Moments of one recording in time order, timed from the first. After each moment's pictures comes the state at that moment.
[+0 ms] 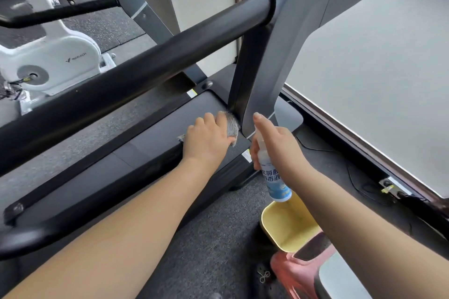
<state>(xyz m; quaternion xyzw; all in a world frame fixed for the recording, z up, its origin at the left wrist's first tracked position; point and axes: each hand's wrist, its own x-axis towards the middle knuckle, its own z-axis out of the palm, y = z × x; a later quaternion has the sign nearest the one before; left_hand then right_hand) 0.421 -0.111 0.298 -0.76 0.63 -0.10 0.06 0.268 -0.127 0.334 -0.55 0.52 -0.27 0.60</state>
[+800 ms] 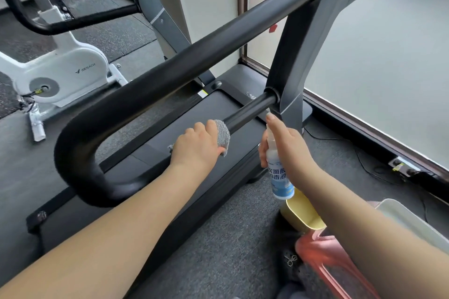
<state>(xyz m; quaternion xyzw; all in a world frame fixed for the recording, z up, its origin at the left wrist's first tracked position) 0.518 0.019 0.317 -0.74 0.66 -0.10 0.08 0.336 -0.008 0.333 -0.51 0.51 -0.33 0.60</state>
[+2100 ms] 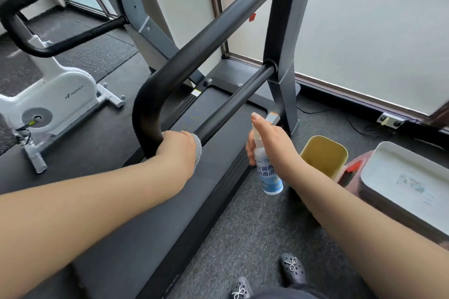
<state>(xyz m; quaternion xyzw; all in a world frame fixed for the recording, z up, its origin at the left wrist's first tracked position) 0.584 0.125 0.367 -0.50 0.68 -0.25 0.48 0.398 0.114 0.339 -0.44 0.51 -0.38 0.63</state>
